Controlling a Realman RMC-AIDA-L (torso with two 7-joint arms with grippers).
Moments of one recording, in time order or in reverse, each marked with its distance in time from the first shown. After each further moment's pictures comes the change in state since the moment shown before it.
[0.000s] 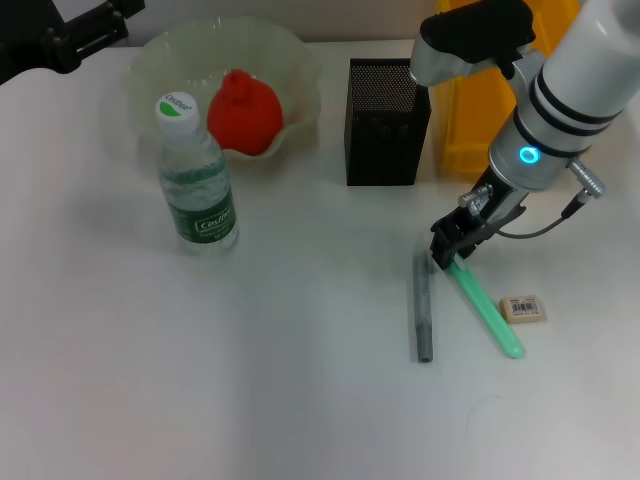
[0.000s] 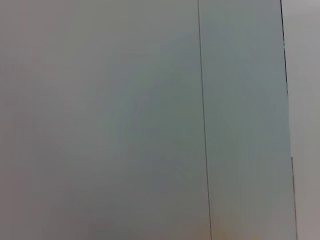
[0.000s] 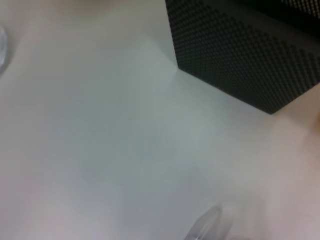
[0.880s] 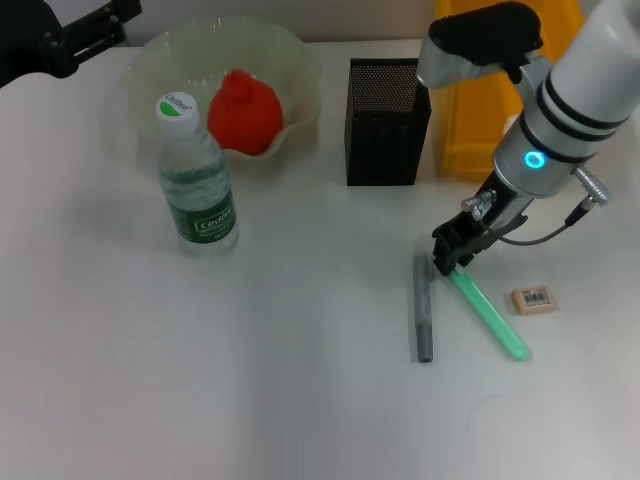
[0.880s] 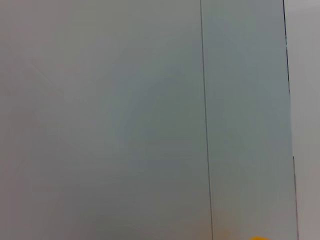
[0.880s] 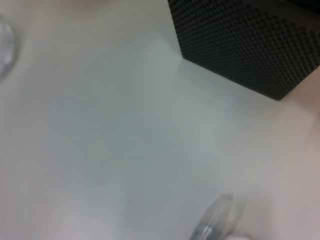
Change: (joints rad) left arm 0.008 0.000 0.000 -0.001 0.000 0.000 0.000; right arm -0.027 -0.004 0.025 -0.025 0.026 -0.033 -0.001
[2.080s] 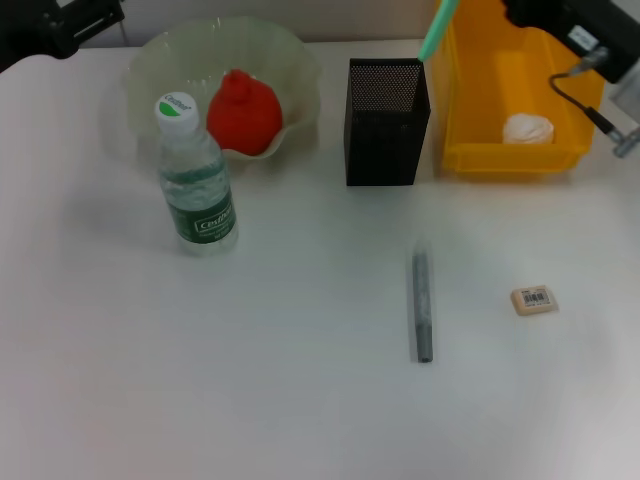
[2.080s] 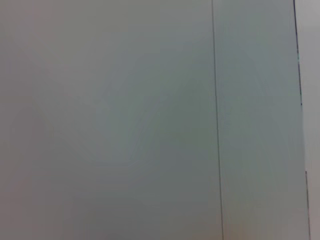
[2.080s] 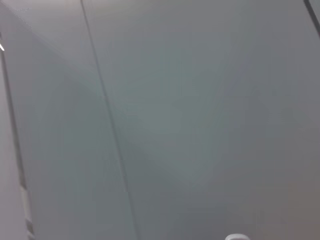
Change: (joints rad) left arm -0.029 -0.003 -0.030 -0.048 -0.027 -0.010 0.025; right arm -0.316 0.000 0.688 0.389 1.357 0.072 -1.857
